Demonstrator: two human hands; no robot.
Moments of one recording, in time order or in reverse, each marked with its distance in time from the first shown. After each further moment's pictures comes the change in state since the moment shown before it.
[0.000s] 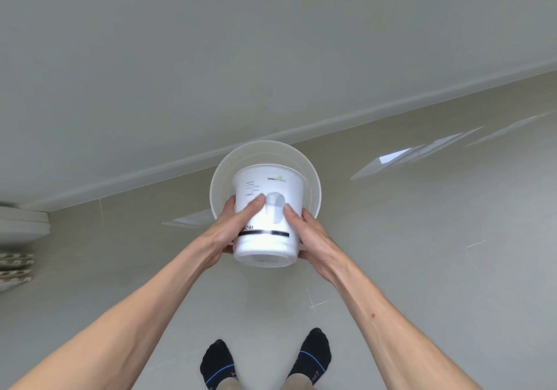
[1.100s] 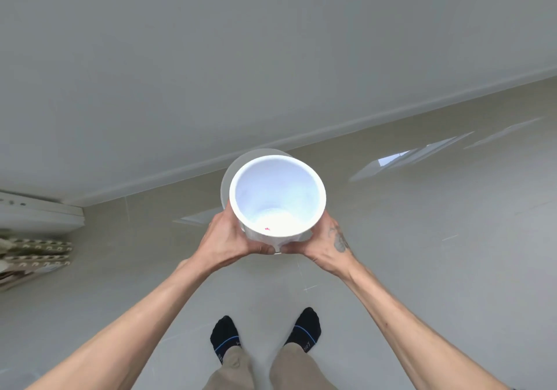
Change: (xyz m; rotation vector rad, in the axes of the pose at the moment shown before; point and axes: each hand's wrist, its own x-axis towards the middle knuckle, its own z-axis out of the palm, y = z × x) left_hand -0.137 0.026 0.006 0.562 0.197 0.531; right_hand -0.129 -0.045 -0.016 -0.538 0.130 -0.462
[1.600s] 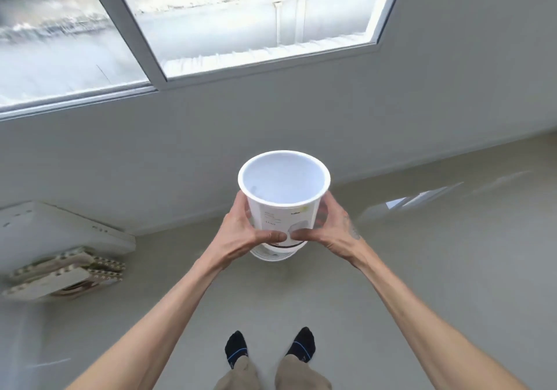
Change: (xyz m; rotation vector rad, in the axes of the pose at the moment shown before) left_hand -0.130 0.217 -0.134 -0.363 0.088 0.046; right_hand -0.124 -0.224 -0.137 0.060 -0.040 -0.157
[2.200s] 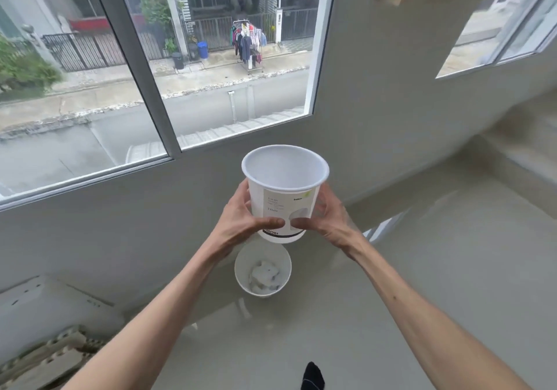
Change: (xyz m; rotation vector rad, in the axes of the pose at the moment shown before) left_hand -0.100 0.121 -0.057 -0.030 -0.156 0.314; right_hand -0.140 -0.130 0.004 0.076 0.278 -0.174
